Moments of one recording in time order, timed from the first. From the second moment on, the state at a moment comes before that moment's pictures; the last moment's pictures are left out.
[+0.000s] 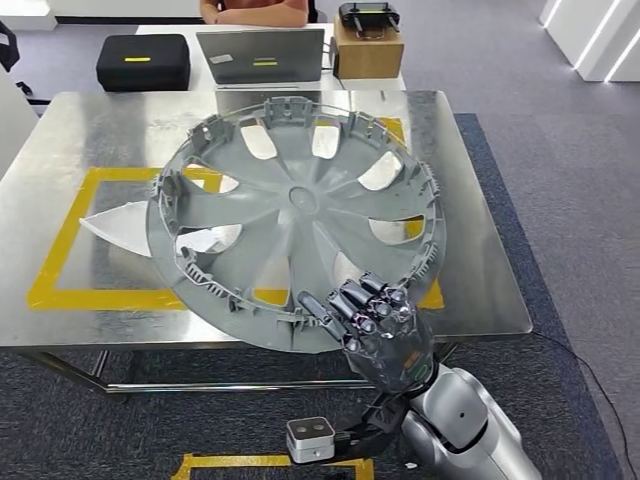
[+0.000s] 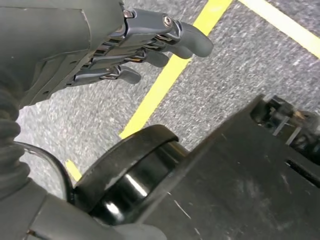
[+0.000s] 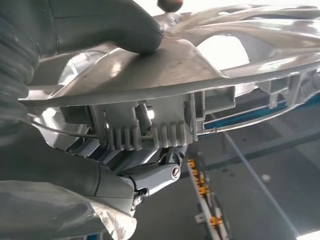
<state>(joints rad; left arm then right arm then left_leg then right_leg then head) -0.16 -0.02 -1.10 -0.23 0.36 0.08 0.15 -0.09 -0.10 0.47 -1.84 1.57 -0.69 -0.25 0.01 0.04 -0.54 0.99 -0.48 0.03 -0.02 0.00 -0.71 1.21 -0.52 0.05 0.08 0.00</state>
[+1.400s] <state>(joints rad) -0.16 -0.02 -1.08 -0.23 0.34 0.08 0.15 -0.14 -0.13 0.48 -1.76 1.57 -0.69 -0.18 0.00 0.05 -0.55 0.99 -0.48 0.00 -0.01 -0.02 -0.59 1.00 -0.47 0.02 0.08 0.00</state>
